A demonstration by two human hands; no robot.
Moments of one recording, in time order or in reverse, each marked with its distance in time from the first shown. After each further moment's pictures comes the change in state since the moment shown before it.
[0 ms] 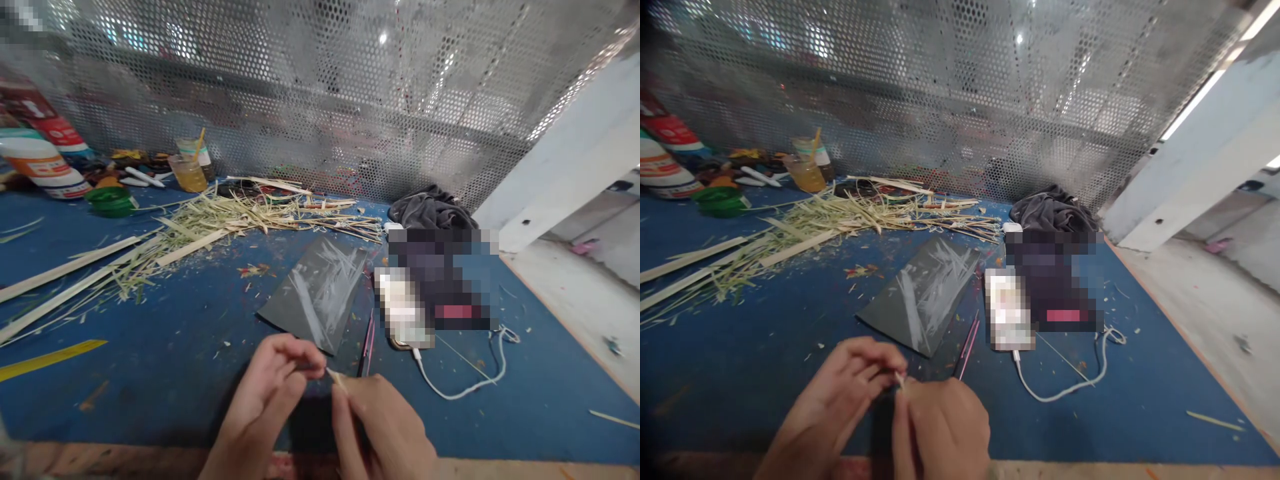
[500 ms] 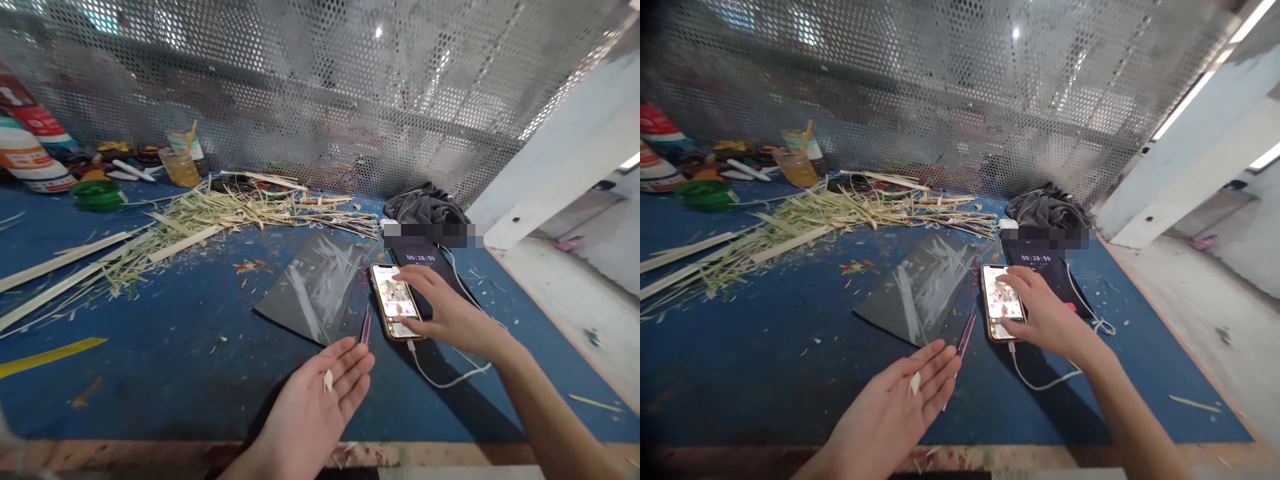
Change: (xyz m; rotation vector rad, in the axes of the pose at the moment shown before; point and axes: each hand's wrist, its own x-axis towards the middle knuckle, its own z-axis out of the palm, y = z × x) left_hand 0.011 -0.012 0.046 -0.857 0.048 -0.817; right_hand 0.115 0.125 -0.078 -0.331 -0.873 -0.132
